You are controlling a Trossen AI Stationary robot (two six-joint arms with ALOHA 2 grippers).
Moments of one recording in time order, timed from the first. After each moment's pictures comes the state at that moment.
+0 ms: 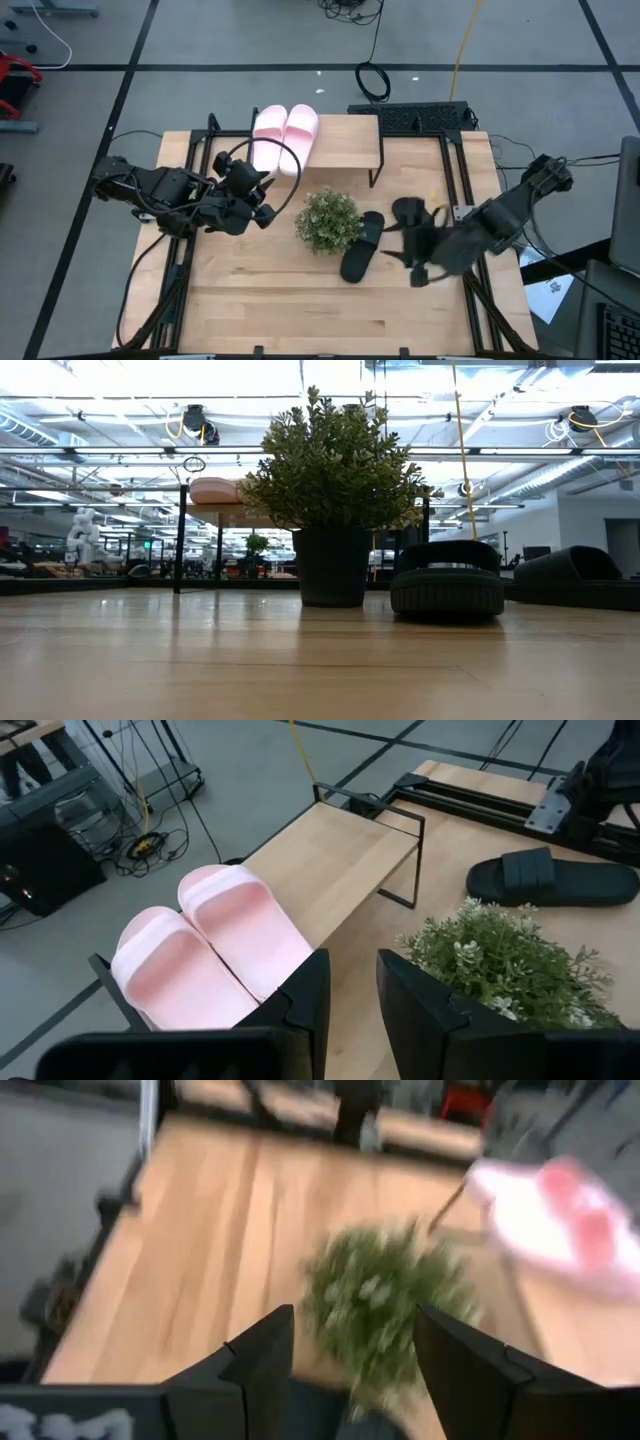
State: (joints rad) left arm -0.35 1.41 1.71 -1.23 -0.90 -0.68; right arm 0.63 1.29 1.45 -0.91 0.61 0.25
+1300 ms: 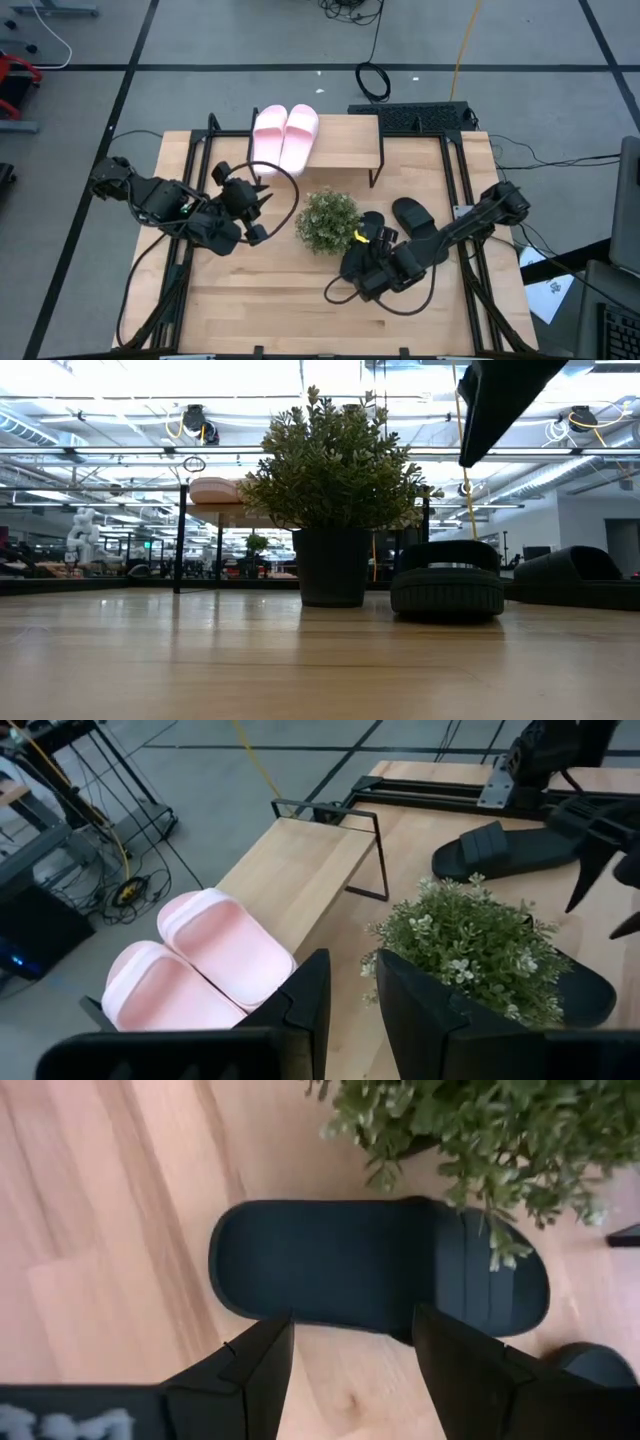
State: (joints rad) left arm -0.47 1.41 1.71 -1.23 -0.92 -0.57; right arm 0.51 1.78 1.46 -1.13 0.40 0.77
